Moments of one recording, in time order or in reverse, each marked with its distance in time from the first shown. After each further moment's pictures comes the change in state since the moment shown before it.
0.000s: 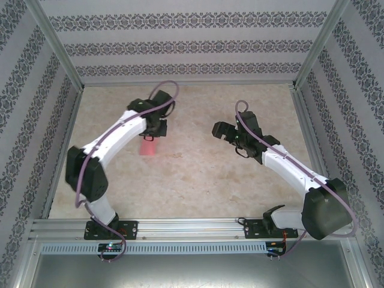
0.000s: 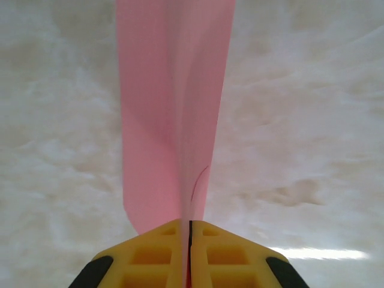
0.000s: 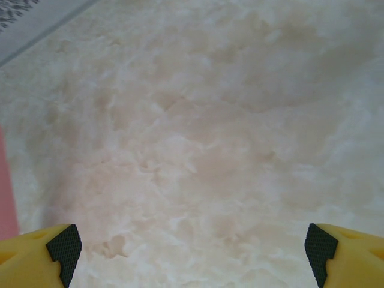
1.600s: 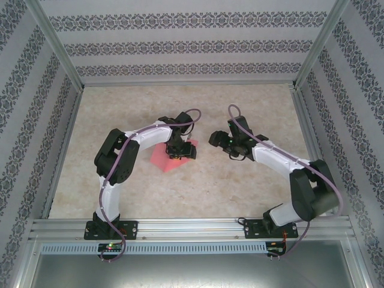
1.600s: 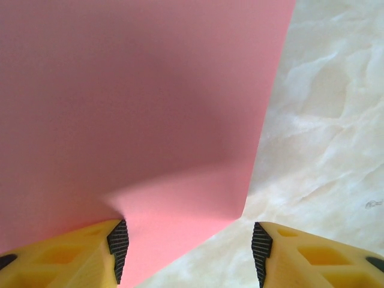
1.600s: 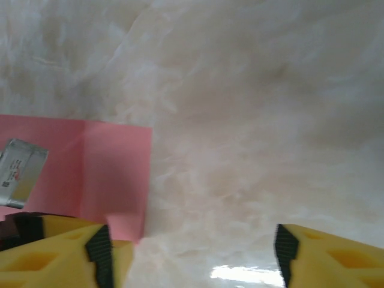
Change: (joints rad) left arm -0.063 0.267 -0.145 0.347 0.614 -0.061; right arm 0.036 0.204 -0.001 0.041 -0.164 0.136
